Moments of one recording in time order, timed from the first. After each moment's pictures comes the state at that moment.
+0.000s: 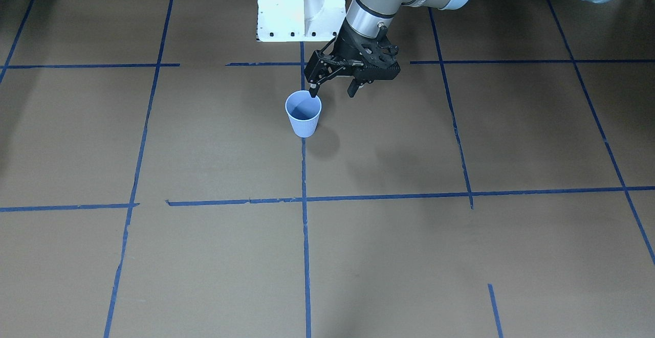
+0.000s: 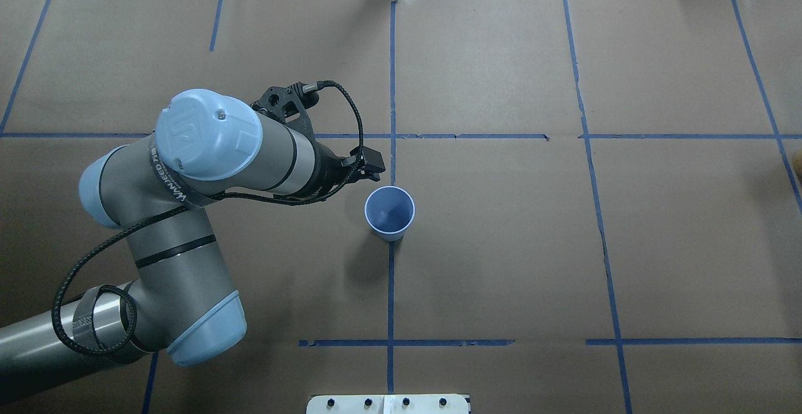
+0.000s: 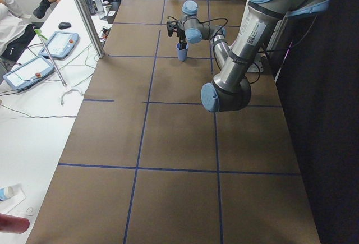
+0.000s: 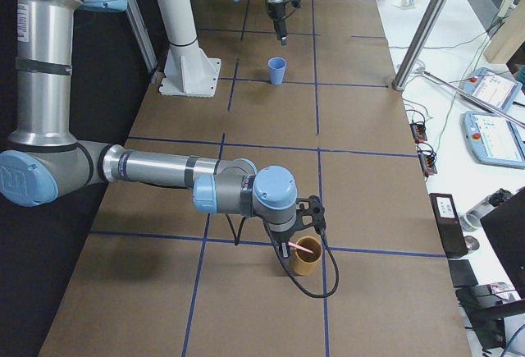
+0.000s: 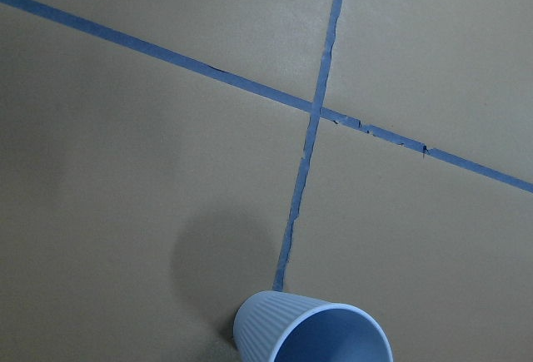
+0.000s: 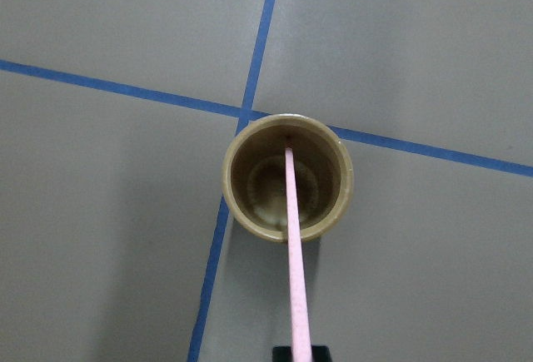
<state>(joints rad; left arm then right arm) -0.53 -2.17 -1.87 -1.80 -1.83 -1.57 1.70 -1.70 1.70 -1.50 2.35 -0.22</state>
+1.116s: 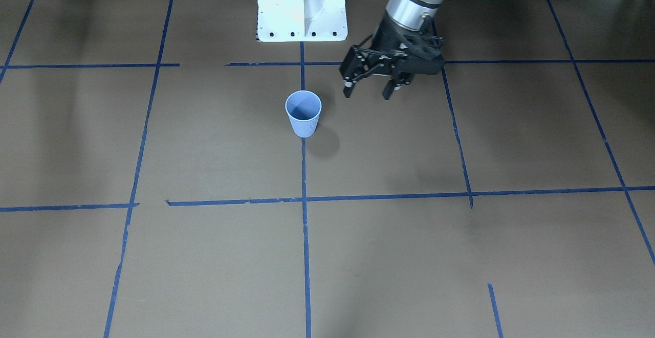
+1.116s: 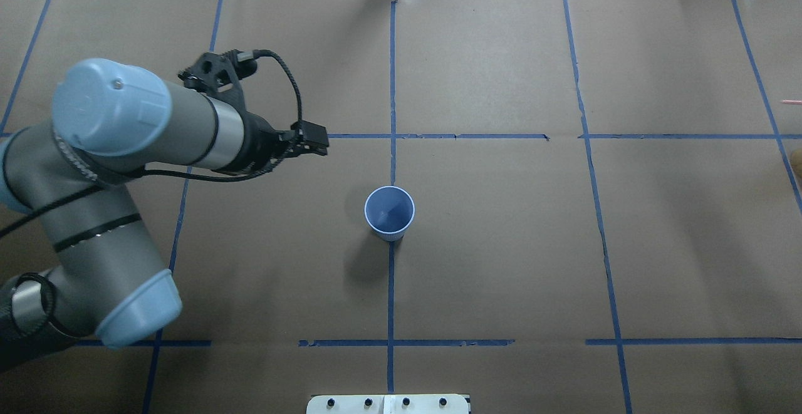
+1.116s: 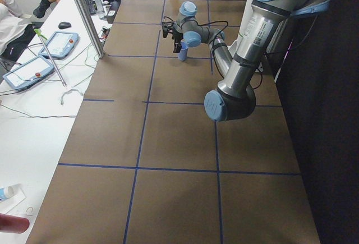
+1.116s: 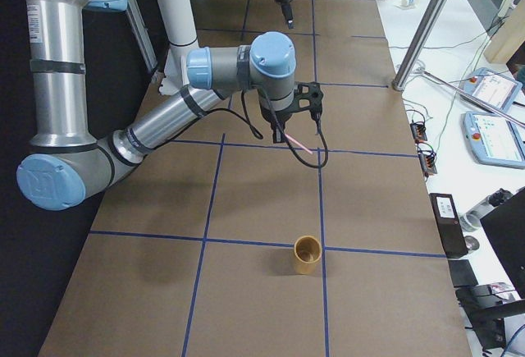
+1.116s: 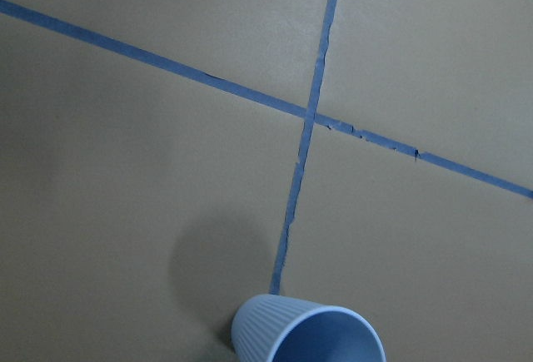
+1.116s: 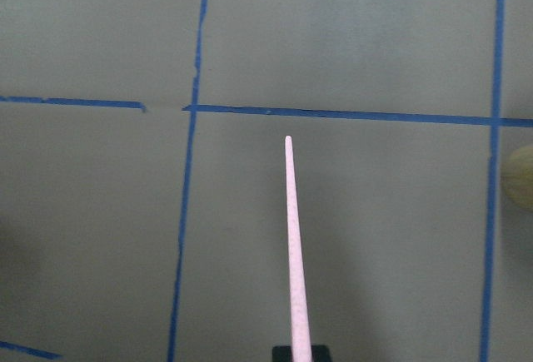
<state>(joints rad) -0.64 -2.03 -1.99 -1.80 -1.84 -1.42 1.58 -1.54 2.21 -2.14 2.58 0.02</state>
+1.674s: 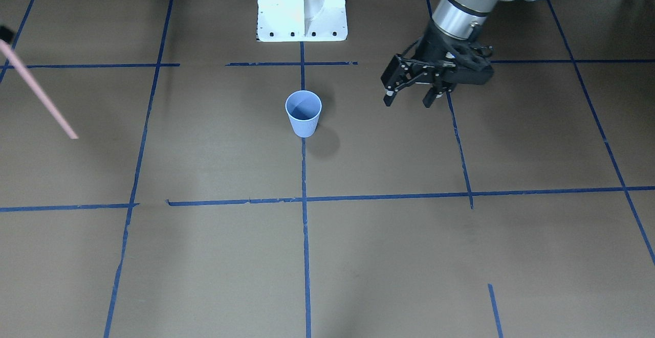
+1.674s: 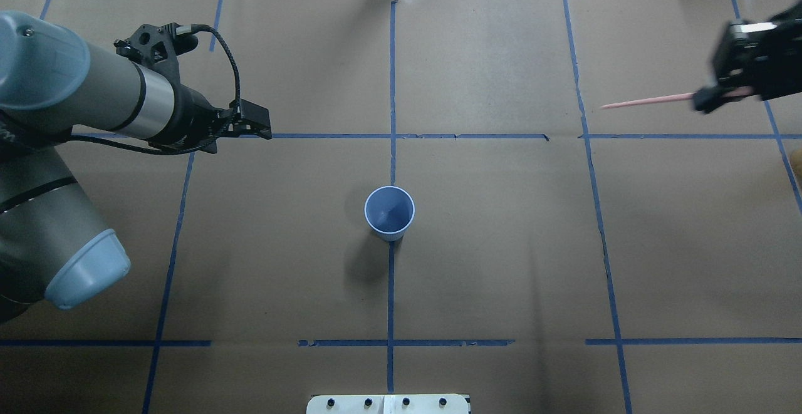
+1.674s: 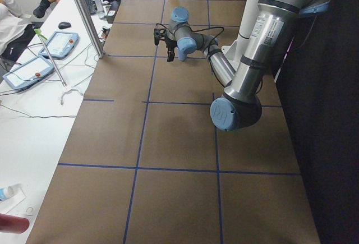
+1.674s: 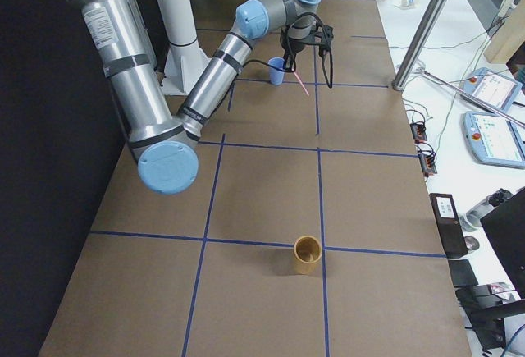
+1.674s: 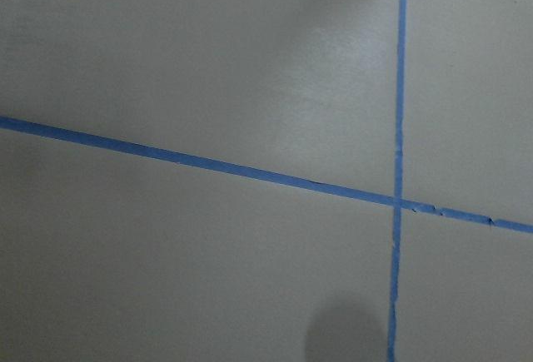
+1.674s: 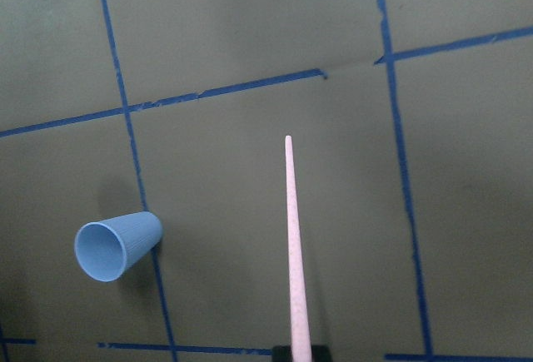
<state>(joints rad) -0.76 -1.95 -2.00 -1.80 -1.98 -1.31 1.16 -1.16 2.22 -2.08 2.60 0.90</state>
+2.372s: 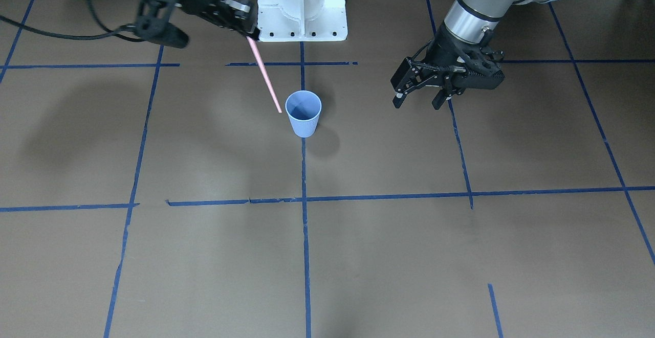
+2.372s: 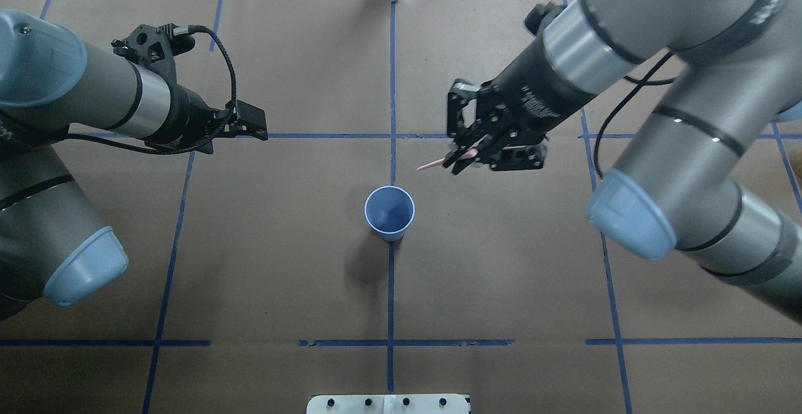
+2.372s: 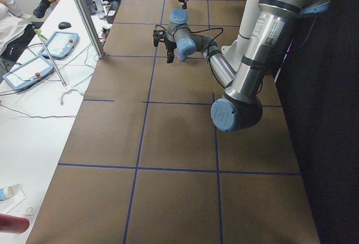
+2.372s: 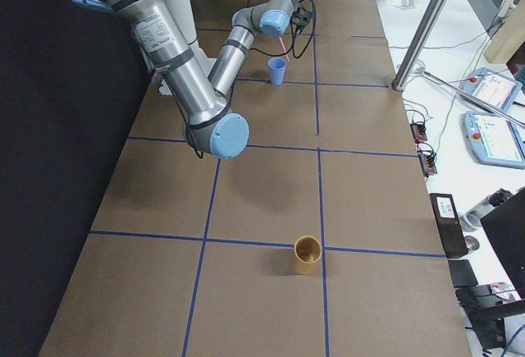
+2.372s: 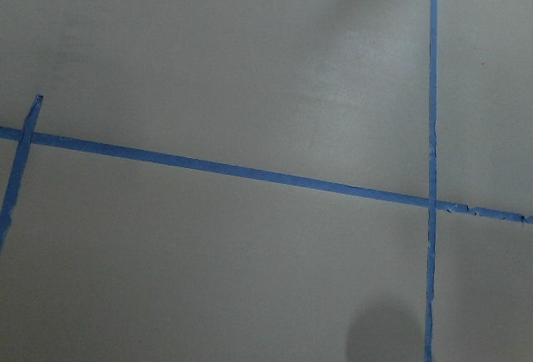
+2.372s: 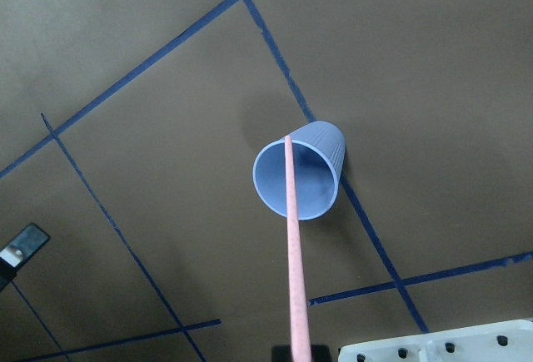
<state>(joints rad) -0.76 -1.94 -1.99 -1.80 -1.98 -1.31 0.78 -0.95 2.00 -1.50 2.45 1.77</state>
